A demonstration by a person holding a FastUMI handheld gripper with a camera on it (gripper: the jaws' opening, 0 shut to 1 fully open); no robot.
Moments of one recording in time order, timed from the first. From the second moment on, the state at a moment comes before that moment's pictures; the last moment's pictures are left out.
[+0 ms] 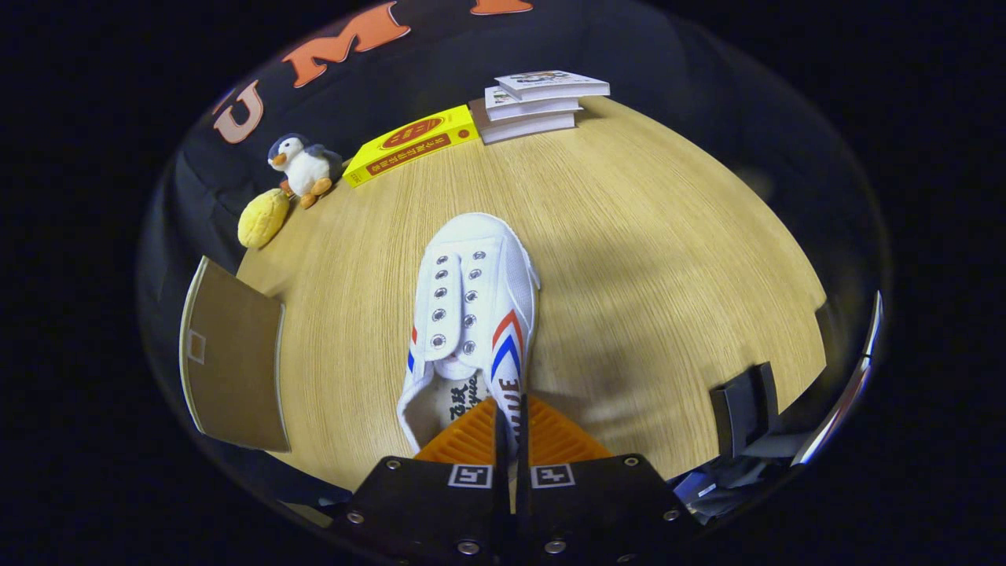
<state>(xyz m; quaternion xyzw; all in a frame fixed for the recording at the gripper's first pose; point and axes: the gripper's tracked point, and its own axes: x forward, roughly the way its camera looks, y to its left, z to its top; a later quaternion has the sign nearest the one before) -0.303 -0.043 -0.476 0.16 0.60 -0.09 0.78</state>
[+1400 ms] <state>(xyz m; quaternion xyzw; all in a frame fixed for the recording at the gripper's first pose) -0.147 0.084 -0.305 0.13 0.42 0.04 0.90</state>
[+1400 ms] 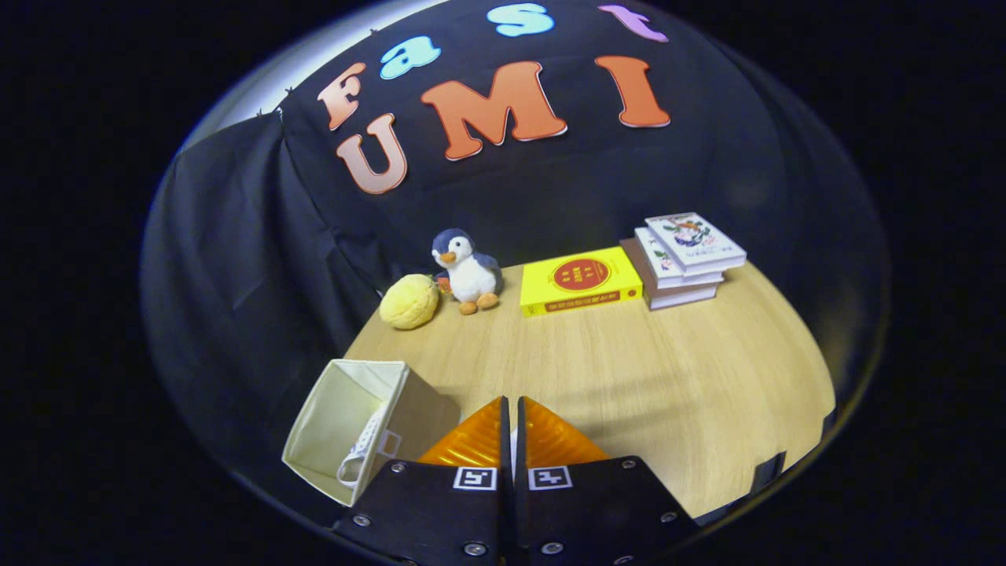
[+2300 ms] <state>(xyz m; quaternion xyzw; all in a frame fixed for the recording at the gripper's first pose) -0.327 0.098 -0.470 0.10 0.62 0.02 0.78</state>
